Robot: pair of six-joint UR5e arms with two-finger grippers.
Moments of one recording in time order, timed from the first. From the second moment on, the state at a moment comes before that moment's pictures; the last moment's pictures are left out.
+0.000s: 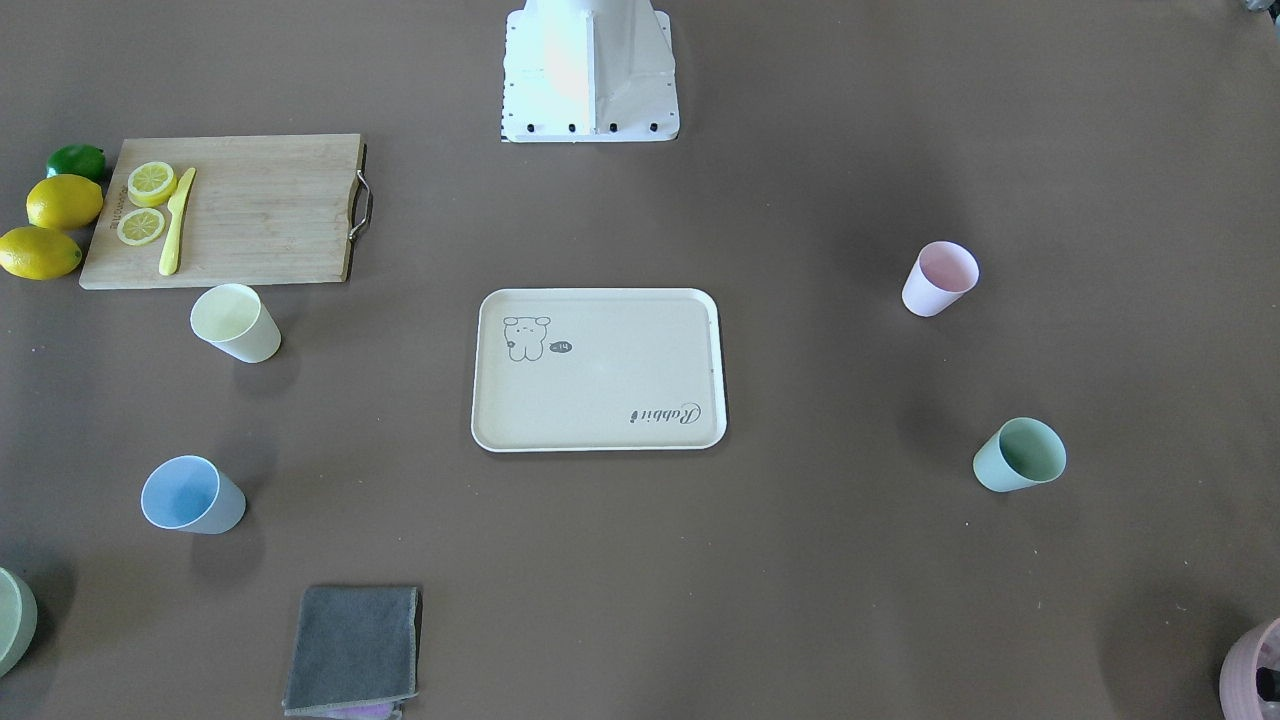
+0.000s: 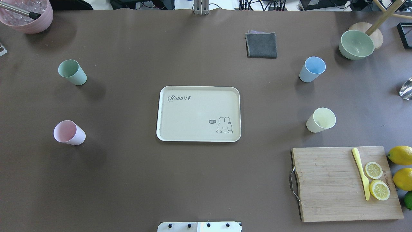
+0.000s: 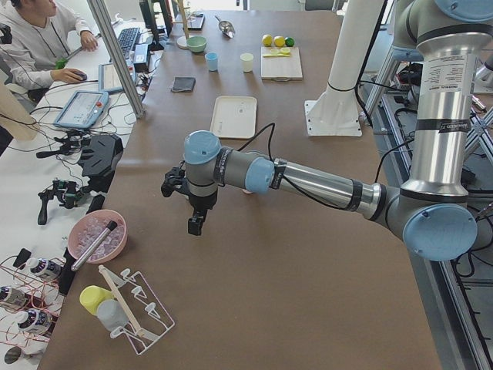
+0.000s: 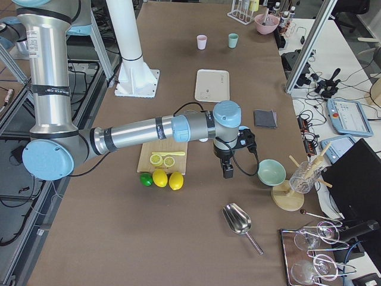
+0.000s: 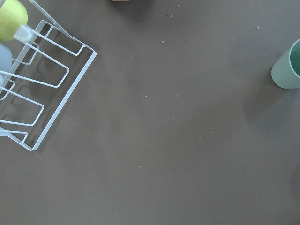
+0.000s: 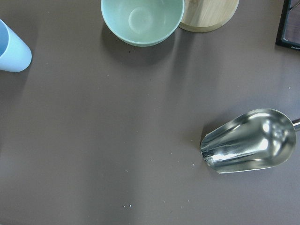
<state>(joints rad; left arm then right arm) -1.49 -1.58 -1.81 -1.57 -2.29 0.01 1.50 -1.55 1.80 -1.62 2.33 -0.06</state>
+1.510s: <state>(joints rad) -1.35 -1.60 -1.86 -1.66 -2.30 -0.20 1.33 -1.52 1.80 -1.53 2.44 0.19</state>
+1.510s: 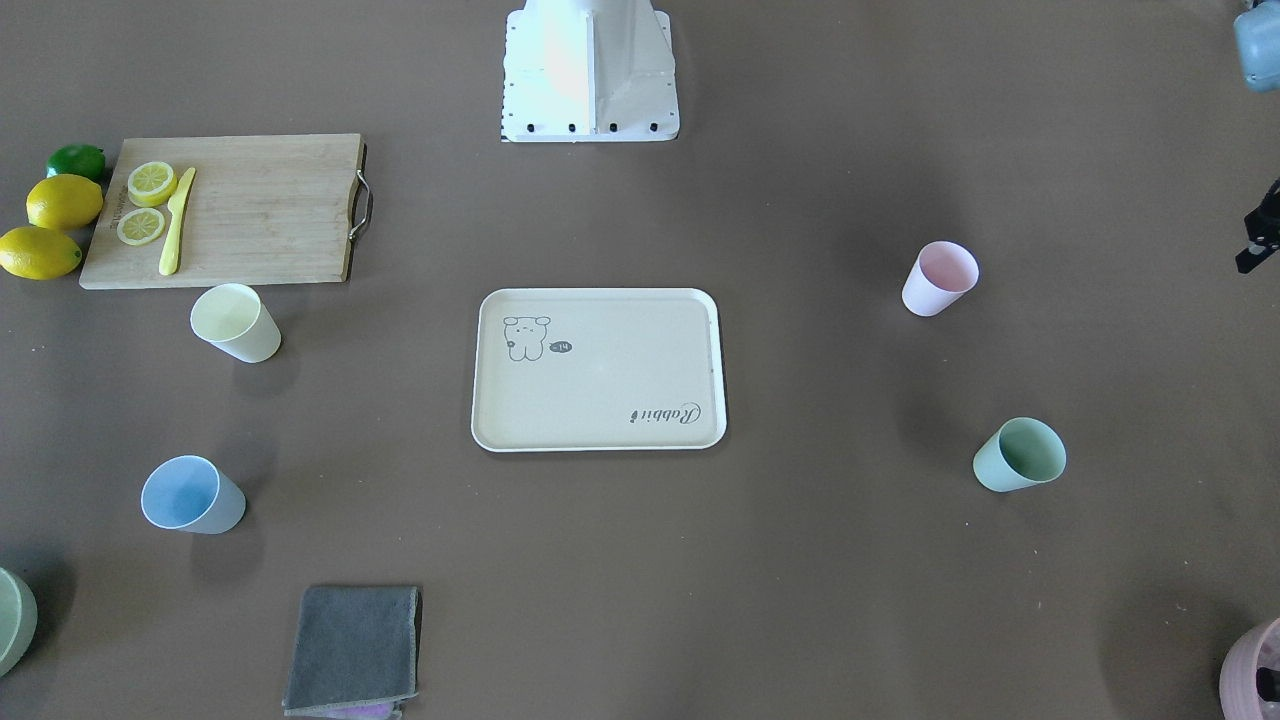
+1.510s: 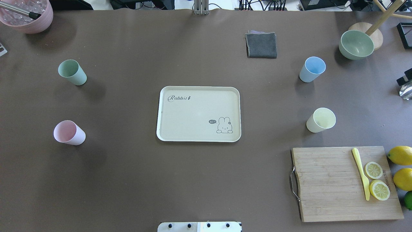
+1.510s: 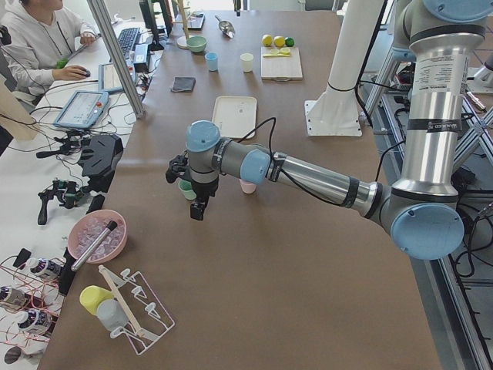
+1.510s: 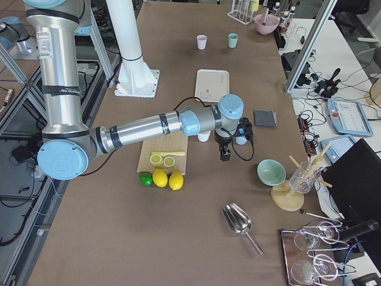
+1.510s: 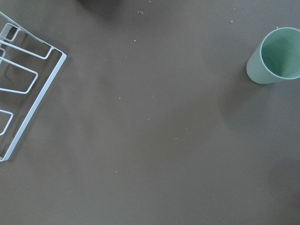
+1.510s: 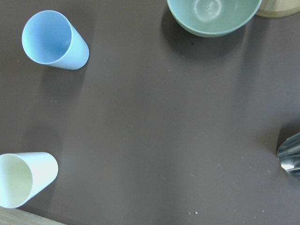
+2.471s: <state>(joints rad) -1.17 -1.67 -1.86 -1.78 -2.29 -0.55 0.98 -1.53 1.79 -1.26 2.27 0.65</state>
